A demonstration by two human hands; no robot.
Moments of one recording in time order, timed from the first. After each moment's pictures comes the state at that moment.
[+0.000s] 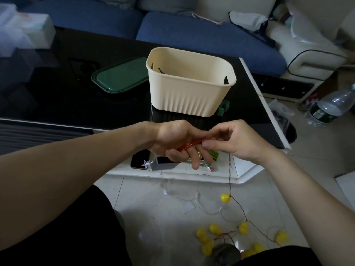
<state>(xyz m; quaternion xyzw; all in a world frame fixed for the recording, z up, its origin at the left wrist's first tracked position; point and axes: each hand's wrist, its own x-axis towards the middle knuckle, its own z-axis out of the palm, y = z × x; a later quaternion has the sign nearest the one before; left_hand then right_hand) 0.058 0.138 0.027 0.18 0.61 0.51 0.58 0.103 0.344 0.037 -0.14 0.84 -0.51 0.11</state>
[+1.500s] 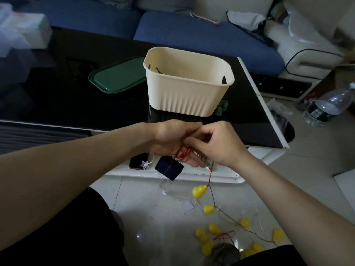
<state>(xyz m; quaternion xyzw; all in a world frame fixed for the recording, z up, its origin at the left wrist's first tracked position) 0.071 0.145 0.029 0.09 0.59 0.62 0.50 0.107 0.304 0.024 -0.14 0.90 -0.41 -0.01</state>
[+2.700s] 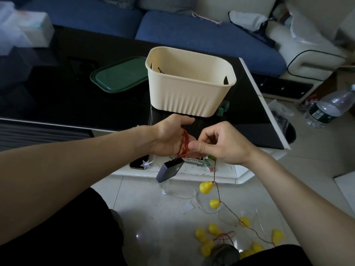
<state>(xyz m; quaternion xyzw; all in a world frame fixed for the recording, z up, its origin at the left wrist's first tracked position) 0.062 0.142 0.019 -0.04 0.50 0.70 0.51 0.107 0.315 0.040 -0.18 0.87 -0.45 0.11</state>
